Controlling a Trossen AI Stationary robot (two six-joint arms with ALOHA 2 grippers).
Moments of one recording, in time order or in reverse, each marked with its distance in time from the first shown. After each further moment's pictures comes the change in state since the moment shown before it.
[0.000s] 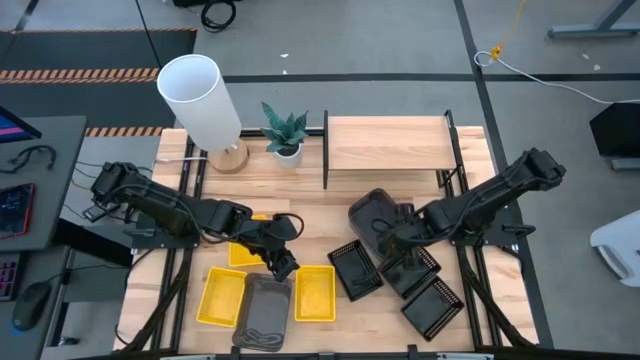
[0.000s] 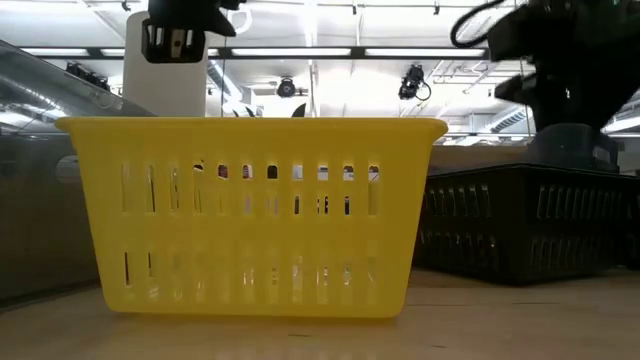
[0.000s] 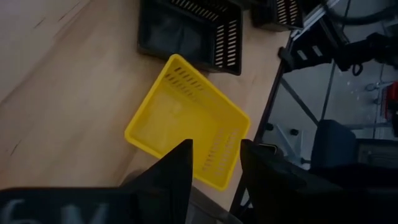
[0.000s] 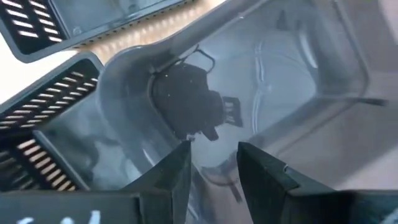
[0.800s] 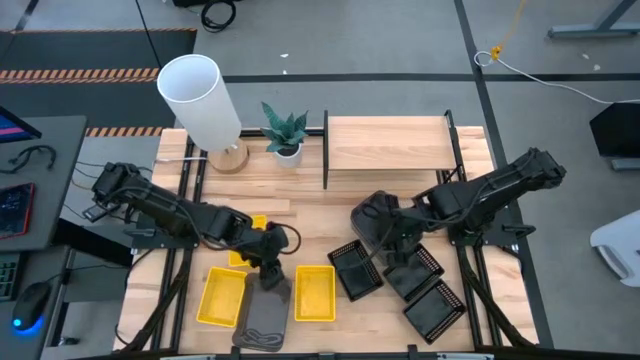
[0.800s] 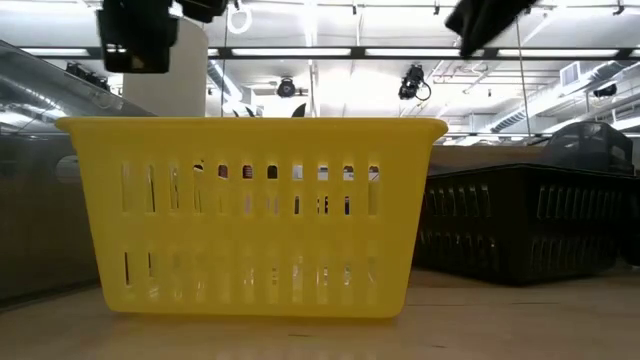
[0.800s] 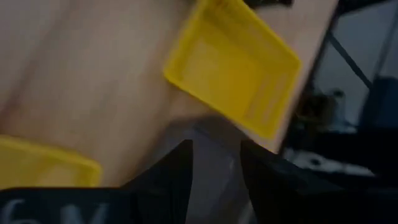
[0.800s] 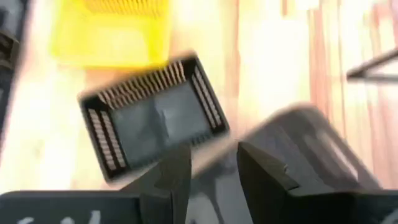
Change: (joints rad) left arm -0.055 0.016 0.000 -0.195 0.048 0.043; right arm -0.038 0.000 0.289 0.085 0.005 -0.054
